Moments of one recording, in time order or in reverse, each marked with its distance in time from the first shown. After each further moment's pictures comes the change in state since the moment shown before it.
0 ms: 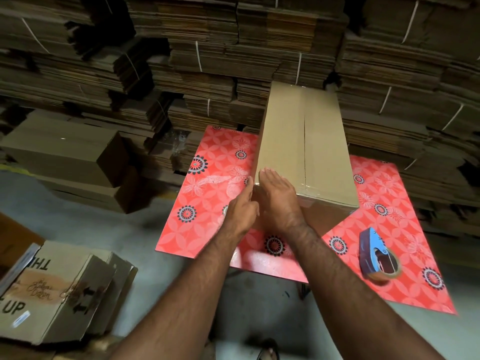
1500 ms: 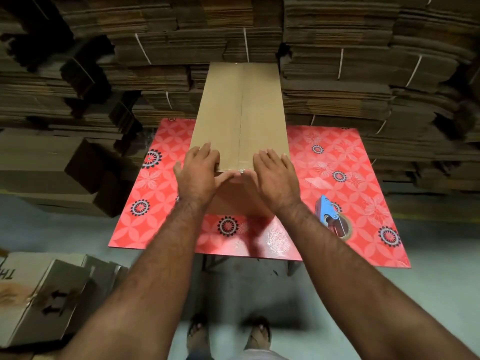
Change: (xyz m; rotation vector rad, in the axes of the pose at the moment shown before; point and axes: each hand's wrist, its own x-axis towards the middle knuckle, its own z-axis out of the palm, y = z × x) left_hand 0.024 0.025 0.089 1.192 0.357 0.605; right_hand -0.069 0.139 -0.051 -0.196 0.216 0.094
